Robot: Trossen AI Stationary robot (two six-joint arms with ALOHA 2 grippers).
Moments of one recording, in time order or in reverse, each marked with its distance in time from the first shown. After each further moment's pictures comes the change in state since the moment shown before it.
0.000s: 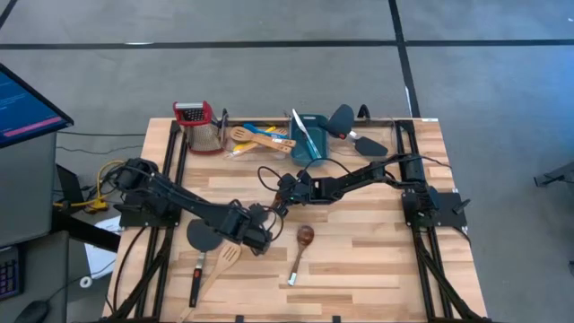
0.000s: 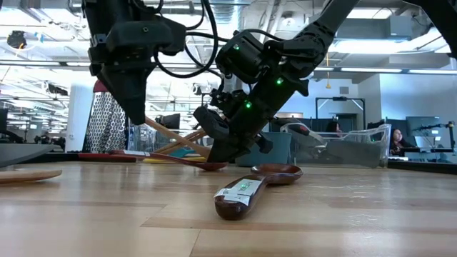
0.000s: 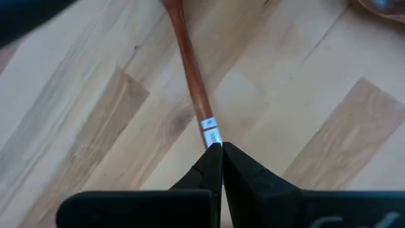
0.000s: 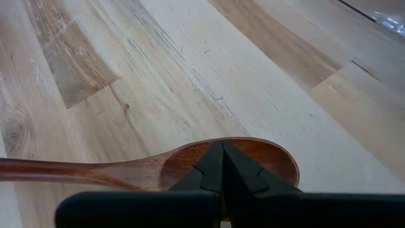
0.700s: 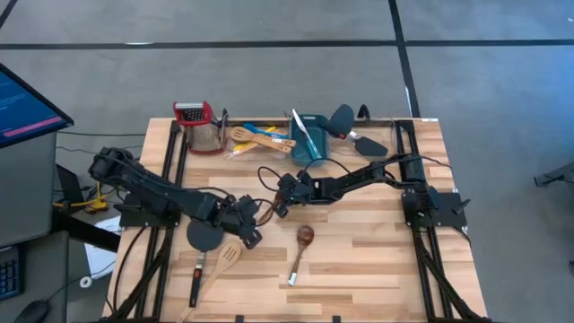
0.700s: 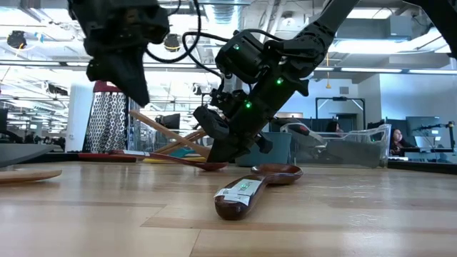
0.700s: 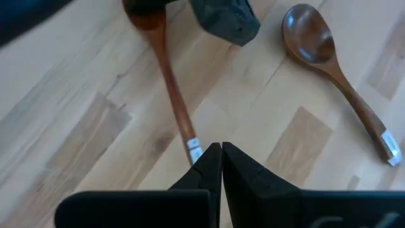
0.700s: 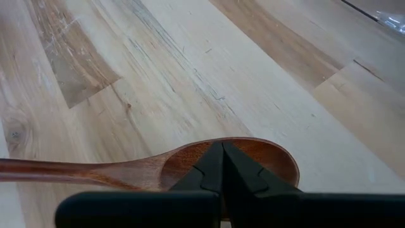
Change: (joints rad) left arm 0.029 -0.262 -0.249 0.296 0.017 0.054; right arm 0.000 0.000 0.000 0.002 -0.002 0.000
